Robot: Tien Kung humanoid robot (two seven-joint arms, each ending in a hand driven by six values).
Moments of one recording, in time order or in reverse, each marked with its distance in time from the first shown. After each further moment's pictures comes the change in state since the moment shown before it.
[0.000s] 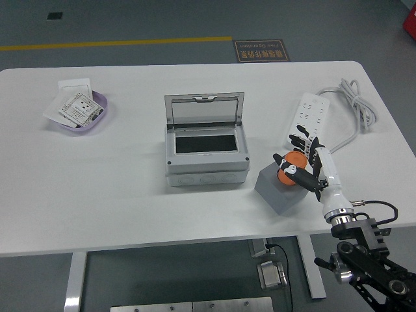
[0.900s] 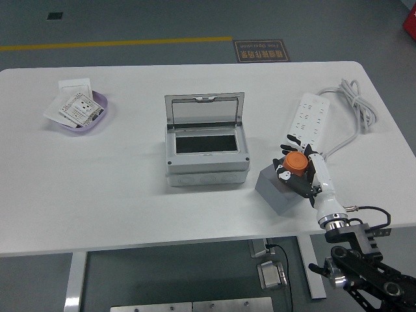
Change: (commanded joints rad) left arm -0.002 -0.002 0.059 0.000 -0.057 0.001 -0.016; right arm 0.009 0.003 -0.056 -0.004 0.046 -0.037 -0.002
